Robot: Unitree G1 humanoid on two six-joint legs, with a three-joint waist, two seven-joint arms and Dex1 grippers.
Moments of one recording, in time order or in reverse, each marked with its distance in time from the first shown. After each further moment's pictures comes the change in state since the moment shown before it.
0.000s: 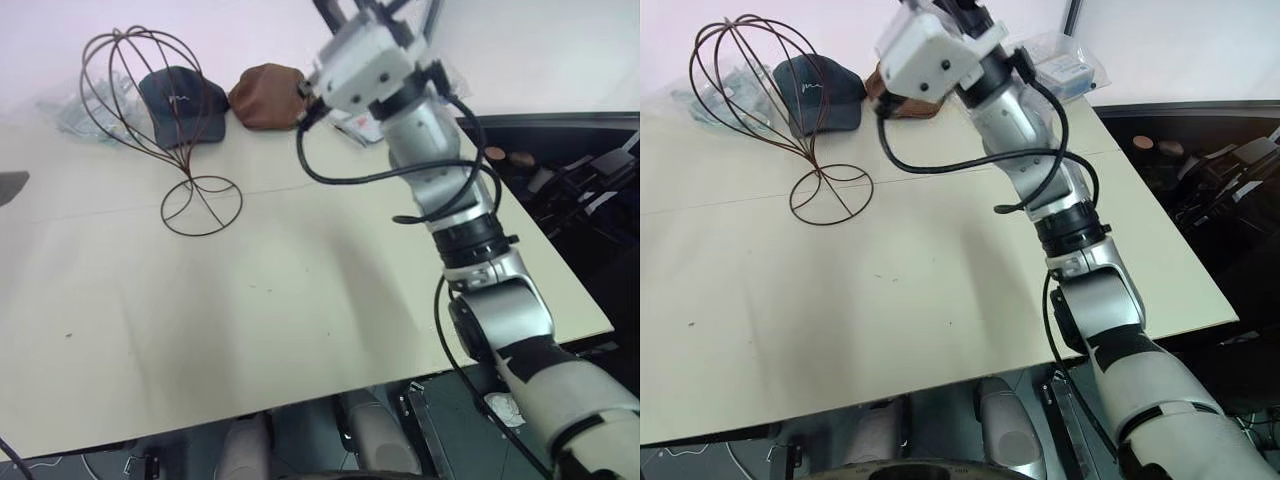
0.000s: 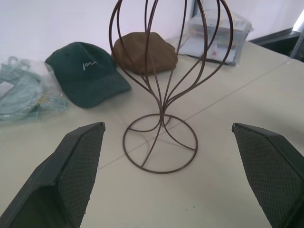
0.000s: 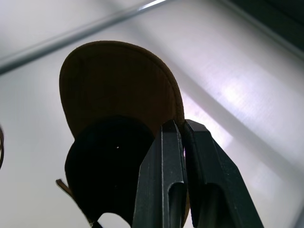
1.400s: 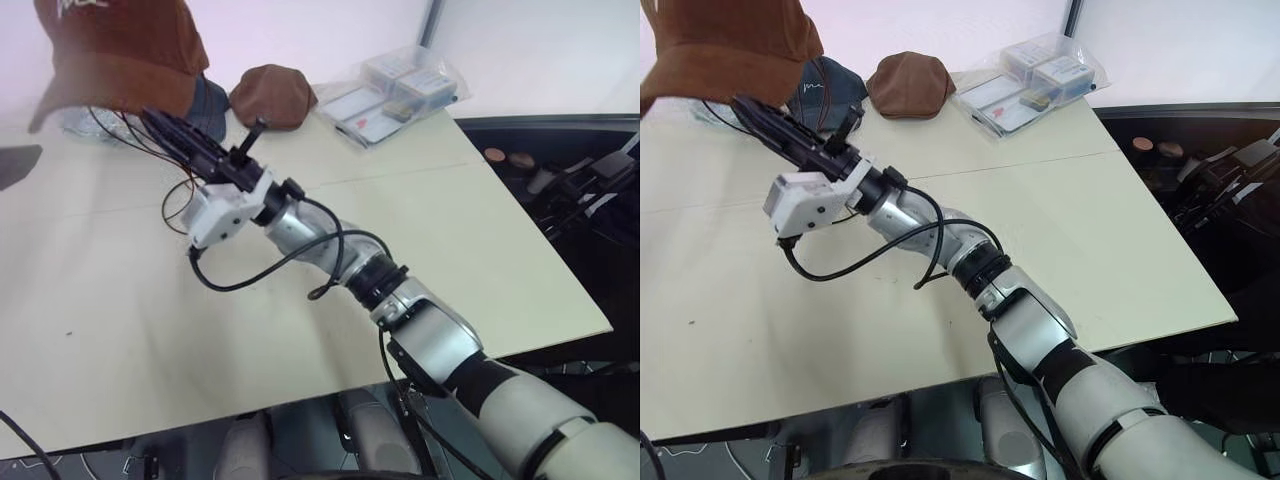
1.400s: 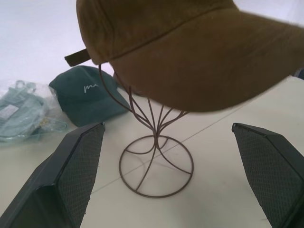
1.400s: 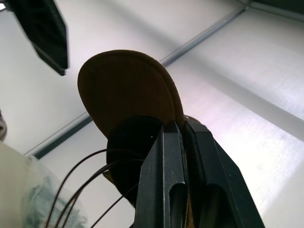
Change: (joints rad) left arm -0.077 -0.052 0.013 -0.231 -0.113 0.166 0.230; right arm 0.084 0.310 0.272 0.327 -0.257 -0.149 -0.262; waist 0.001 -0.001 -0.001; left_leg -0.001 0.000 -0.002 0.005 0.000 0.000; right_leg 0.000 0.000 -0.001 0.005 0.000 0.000
